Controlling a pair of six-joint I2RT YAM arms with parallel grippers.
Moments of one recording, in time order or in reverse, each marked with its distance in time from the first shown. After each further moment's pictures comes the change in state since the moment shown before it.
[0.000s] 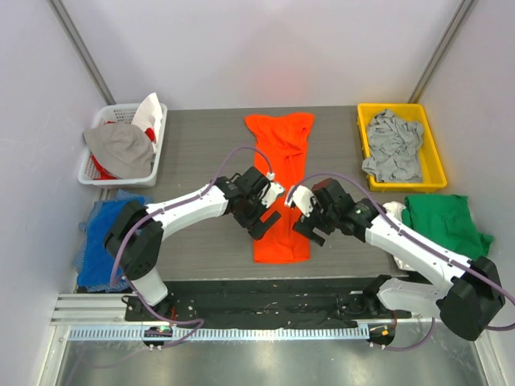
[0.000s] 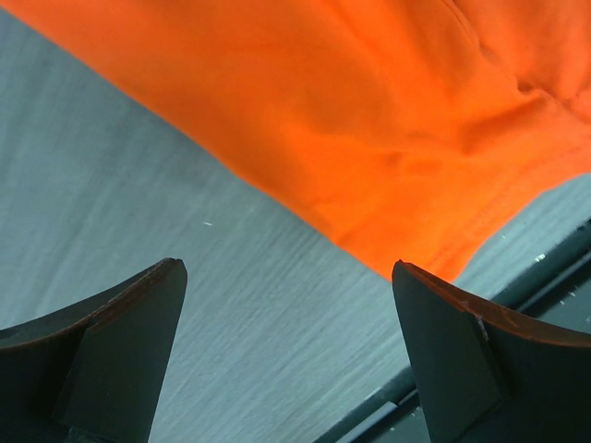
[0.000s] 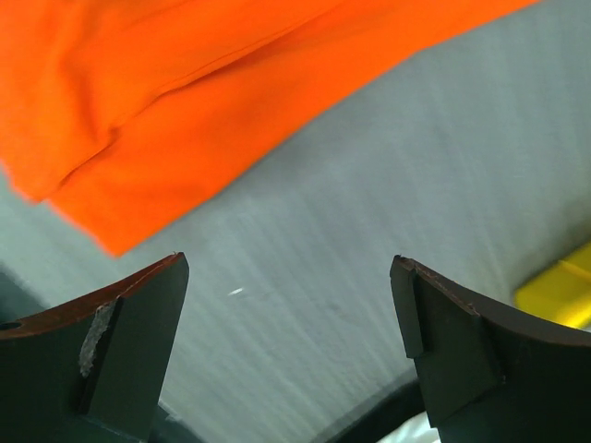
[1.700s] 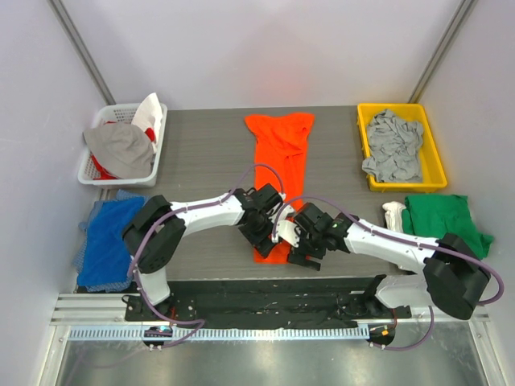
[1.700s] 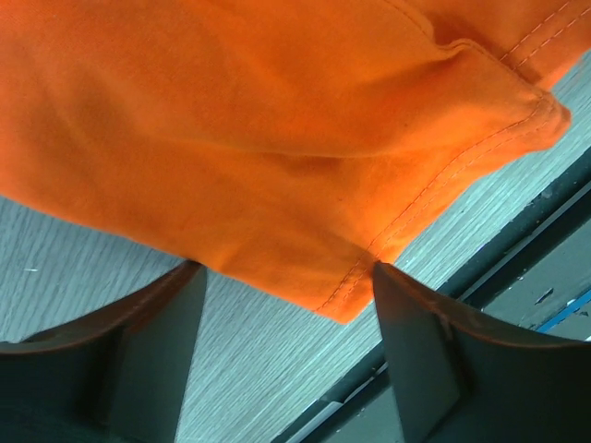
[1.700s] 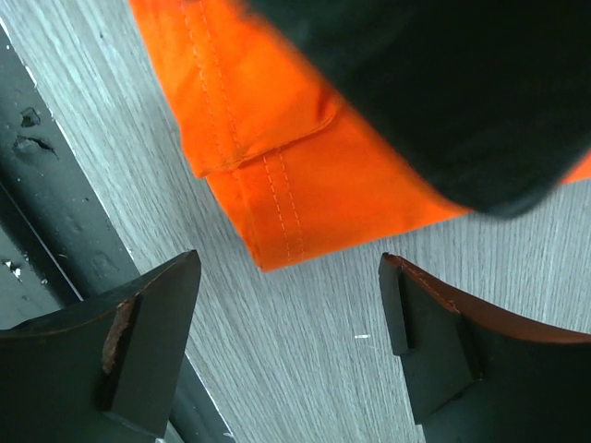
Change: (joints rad) left arm -0.102 0.117 -0.033 0.008 0.127 -0.069; right arm 0.169 0.139 -0.154 0.049 -0.153 -0.047
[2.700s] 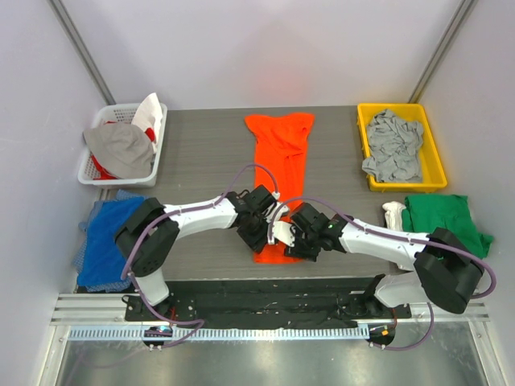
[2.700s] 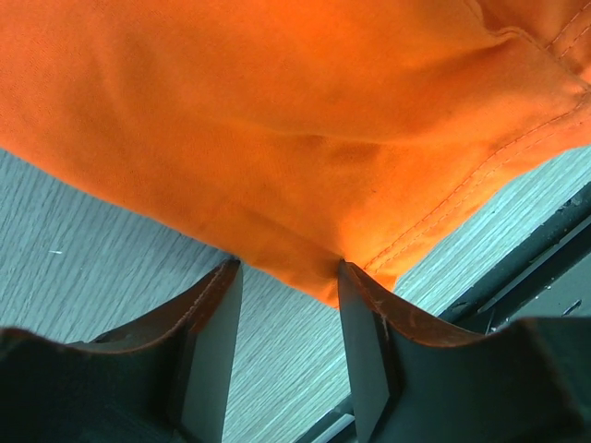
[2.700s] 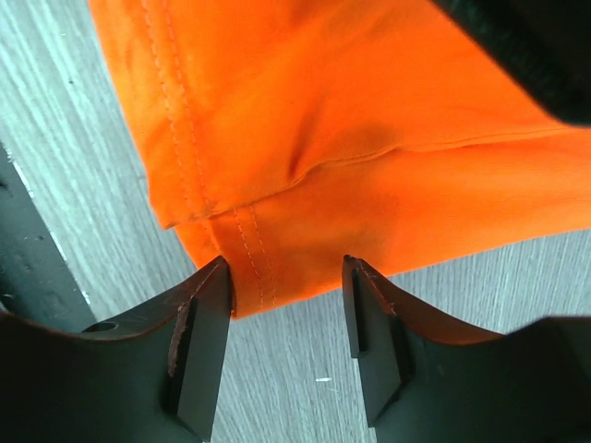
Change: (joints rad) left arm 0.014 -0.052 -0.092 0.085 -0.025 -0.006; right arm 0.008 0.056 -0.014 0.119 0.015 -0.096
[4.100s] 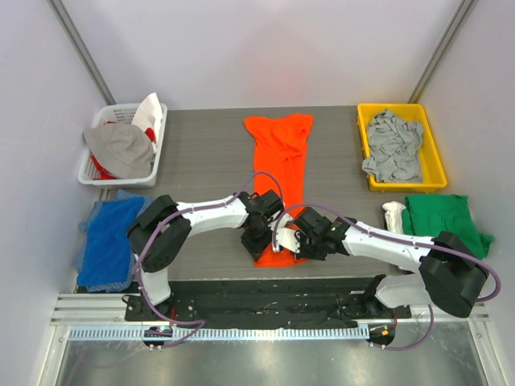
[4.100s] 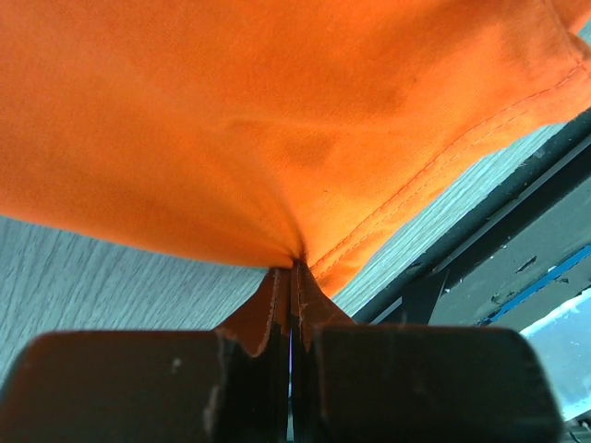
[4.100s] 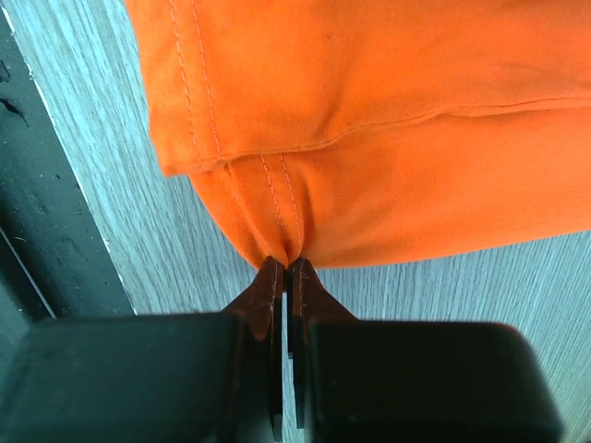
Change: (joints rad) left arm -0.048 0.084 0.089 -0.163 0.080 -0.033; right arm 0.005 -0.033 -0.027 -0.085 0.007 -0.046
